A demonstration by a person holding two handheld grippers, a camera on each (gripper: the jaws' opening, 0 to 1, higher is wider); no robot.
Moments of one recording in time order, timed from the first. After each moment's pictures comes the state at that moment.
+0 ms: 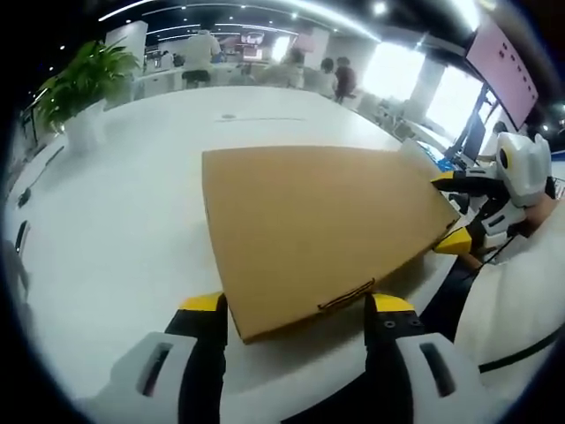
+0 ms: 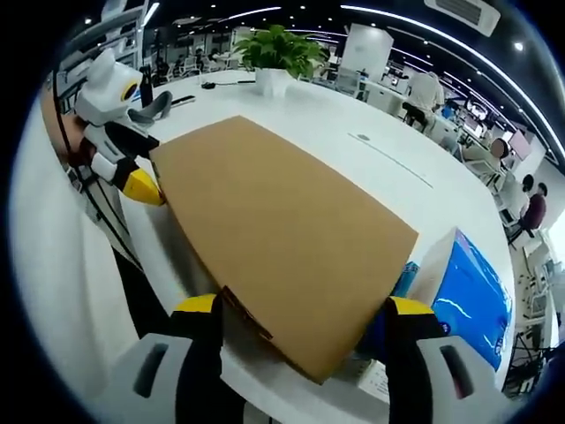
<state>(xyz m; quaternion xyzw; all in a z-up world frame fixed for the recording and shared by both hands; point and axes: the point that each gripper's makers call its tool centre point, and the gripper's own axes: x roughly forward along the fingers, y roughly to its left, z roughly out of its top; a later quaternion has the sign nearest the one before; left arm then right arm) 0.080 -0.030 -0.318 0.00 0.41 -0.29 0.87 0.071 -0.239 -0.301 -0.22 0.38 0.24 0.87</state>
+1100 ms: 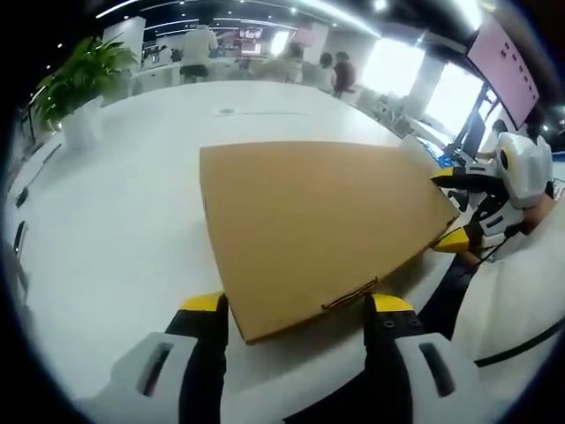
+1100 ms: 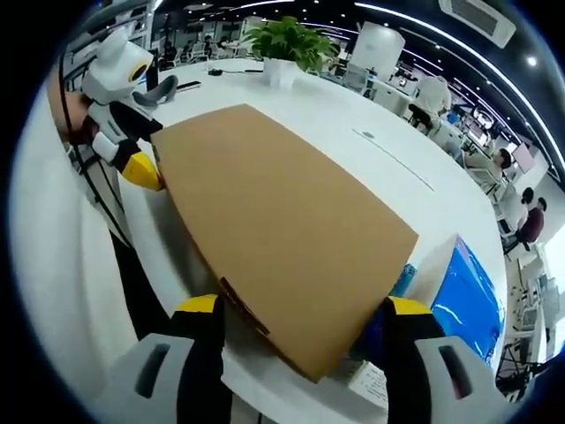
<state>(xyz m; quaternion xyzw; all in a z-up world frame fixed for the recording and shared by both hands) 0.081 -0.029 -0.320 0.00 0.42 -0.29 0.86 0.072 -0.242 -0.305 -0.25 0.38 0.25 0.85</state>
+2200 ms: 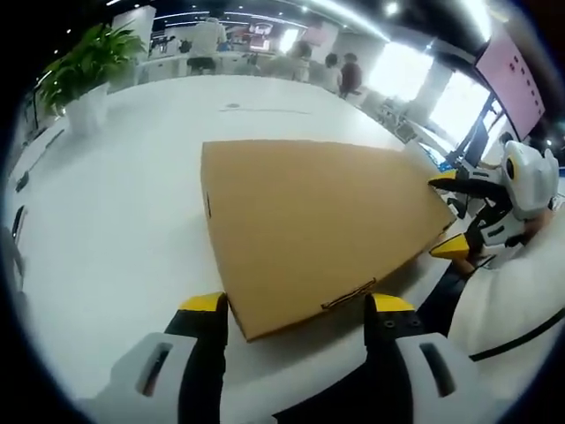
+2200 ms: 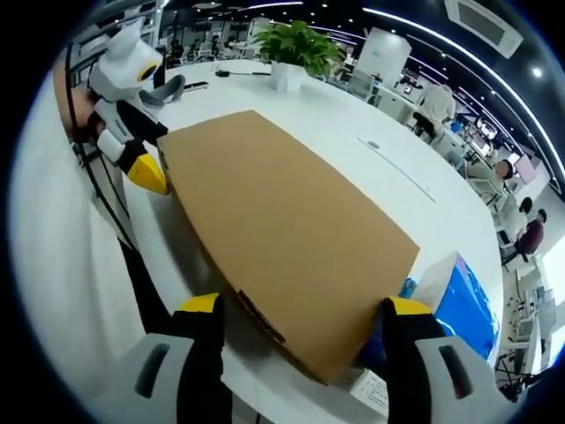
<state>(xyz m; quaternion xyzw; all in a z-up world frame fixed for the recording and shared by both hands) 0.076 -0.027 -0.318 -0.01 0.43 -0.29 0.86 0.071 -0.229 -0.296 -0.27 0.37 0.26 0.85</state>
